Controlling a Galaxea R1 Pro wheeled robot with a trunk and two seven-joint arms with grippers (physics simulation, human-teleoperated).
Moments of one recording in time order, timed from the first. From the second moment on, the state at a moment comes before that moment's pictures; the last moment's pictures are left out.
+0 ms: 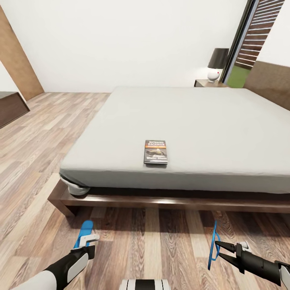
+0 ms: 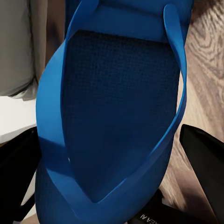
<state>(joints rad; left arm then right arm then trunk) -0.60 0.15 -0.76 -0.37 0.92 0.18 0.36 -0.34 -0.41 -0.29 -0.64 -0.43 0.95 1.13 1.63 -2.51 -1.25</state>
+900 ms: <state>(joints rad) -0.60 0.15 -0.76 -0.37 0.92 0.18 0.37 -0.34 -0.41 -0.29 -0.65 -0.44 0.95 1.13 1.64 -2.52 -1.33</state>
